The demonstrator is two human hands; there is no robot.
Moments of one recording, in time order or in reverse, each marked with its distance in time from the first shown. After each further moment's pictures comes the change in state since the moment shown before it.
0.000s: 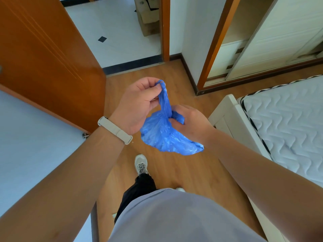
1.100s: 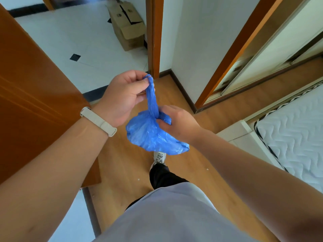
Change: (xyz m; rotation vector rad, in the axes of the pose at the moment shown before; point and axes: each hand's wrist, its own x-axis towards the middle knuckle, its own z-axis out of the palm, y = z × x) left_hand 0.320 0.108 -0.216 0.057 -0.163 -0.032; right_hand 0.355 -0.053 0.033 -0.057 0.120 0.054
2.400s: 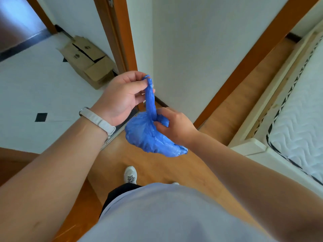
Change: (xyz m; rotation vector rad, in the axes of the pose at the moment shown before) left_hand 0.390 0.115 -0.057 0.003 -0.427 -0.096; right_hand 0.331 0.065 -0.070 0.092 0.274 0.348
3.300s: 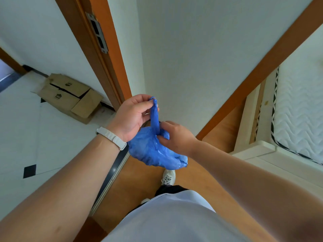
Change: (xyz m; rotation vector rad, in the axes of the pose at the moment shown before) left_hand 0.154 0.027 -0.088 -0.062 -0.184 -0.166; right_hand 0.154 -0.006 0.026 -0.108 0.039 0.234
